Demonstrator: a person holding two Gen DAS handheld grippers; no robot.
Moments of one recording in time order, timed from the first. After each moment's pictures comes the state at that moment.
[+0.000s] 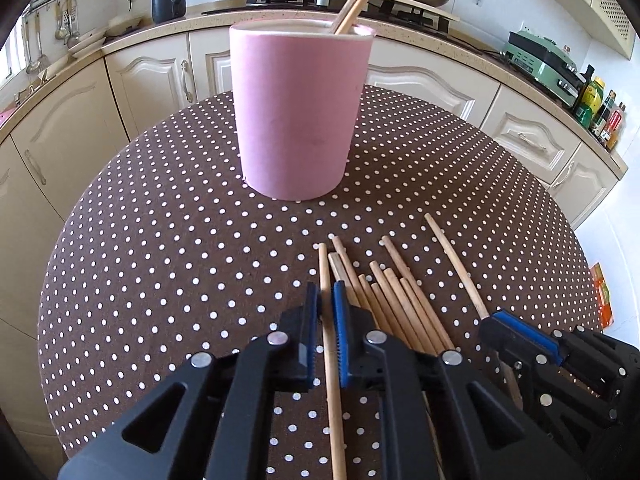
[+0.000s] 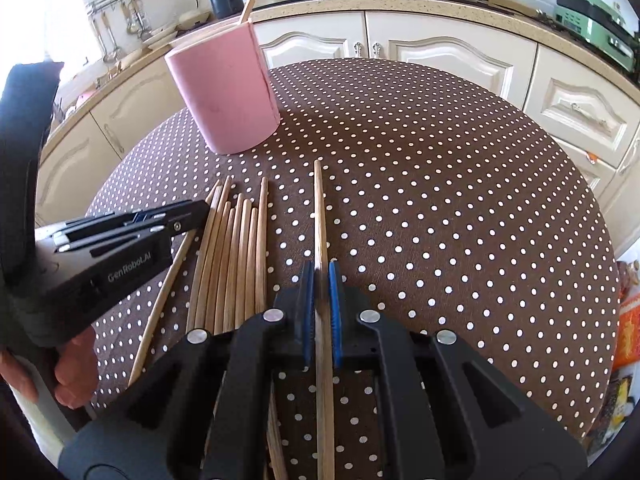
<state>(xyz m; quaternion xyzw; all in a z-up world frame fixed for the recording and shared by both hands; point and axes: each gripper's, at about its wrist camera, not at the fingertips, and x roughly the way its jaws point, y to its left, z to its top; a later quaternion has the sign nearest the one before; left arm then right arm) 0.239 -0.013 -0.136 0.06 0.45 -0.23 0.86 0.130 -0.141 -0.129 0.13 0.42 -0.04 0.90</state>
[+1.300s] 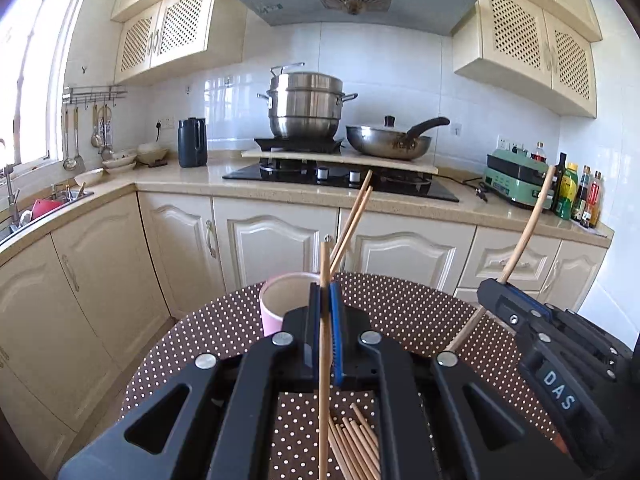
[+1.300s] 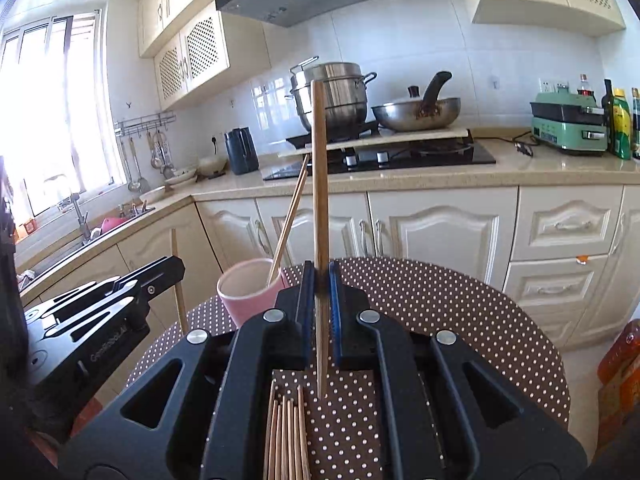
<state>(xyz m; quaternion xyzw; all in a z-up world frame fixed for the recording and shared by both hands) 0.185 -0.004 0.017 0.03 0.20 -0.22 0.95 0.117 -0.158 0.002 0.13 0.15 -0.07 0.98</state>
